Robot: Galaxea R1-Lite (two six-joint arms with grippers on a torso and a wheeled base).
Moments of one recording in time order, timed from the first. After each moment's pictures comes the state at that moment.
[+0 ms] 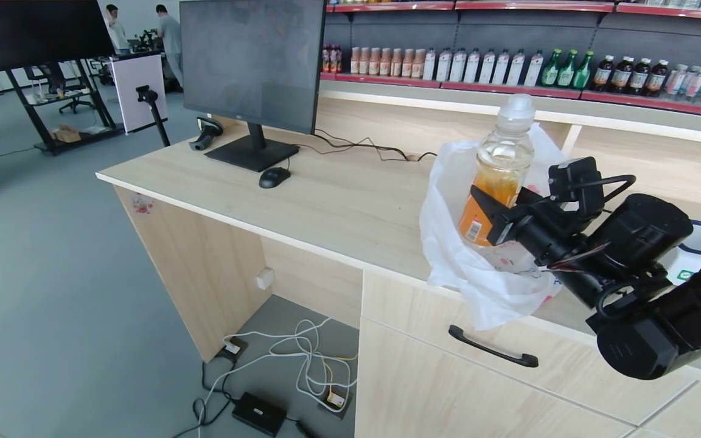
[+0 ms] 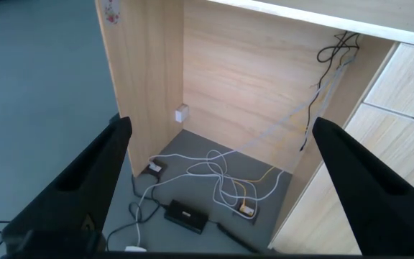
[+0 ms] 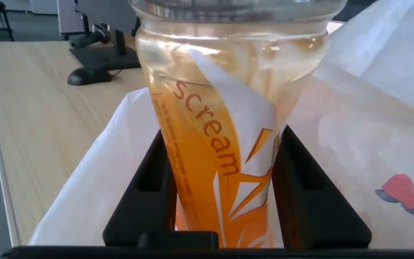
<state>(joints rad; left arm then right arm) 0.00 0.00 0.00 0.00 0.00 0.01 0.29 1.98 -0.73 -1.57 0.12 -0.13</state>
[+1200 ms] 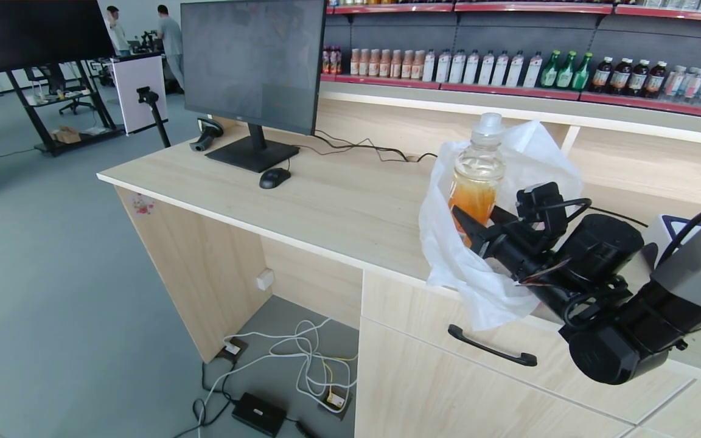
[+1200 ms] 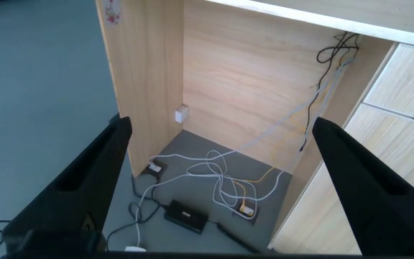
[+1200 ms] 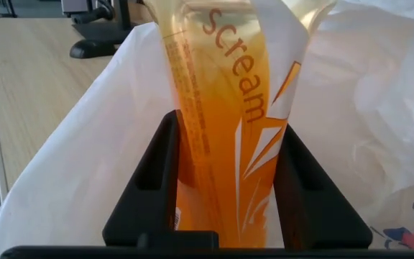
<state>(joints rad) 0.00 0.00 0.00 0.00 0.00 0.01 0.30 2.10 -0.75 -1.57 0.12 -0.12</state>
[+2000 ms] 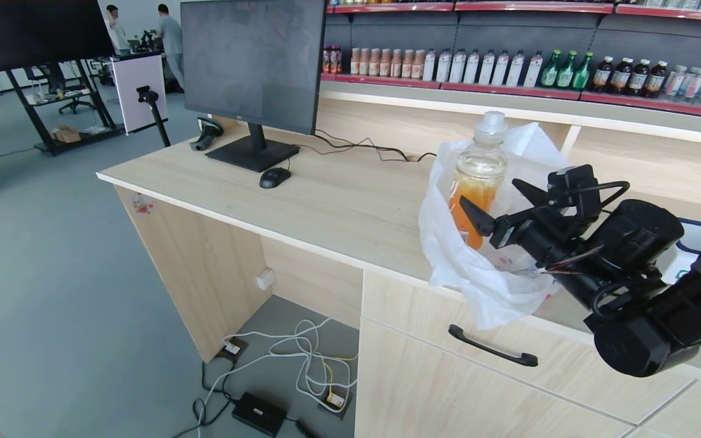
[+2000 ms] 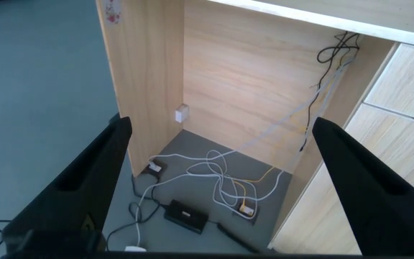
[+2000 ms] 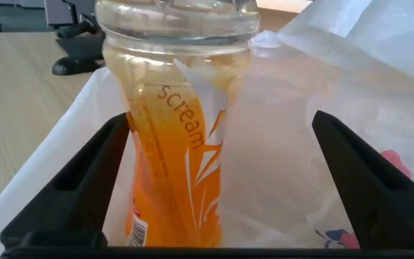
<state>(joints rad) 0.00 0.00 0.00 0.00 0.00 0.01 0.24 2.01 -0.73 -1.57 0.12 -0.11</state>
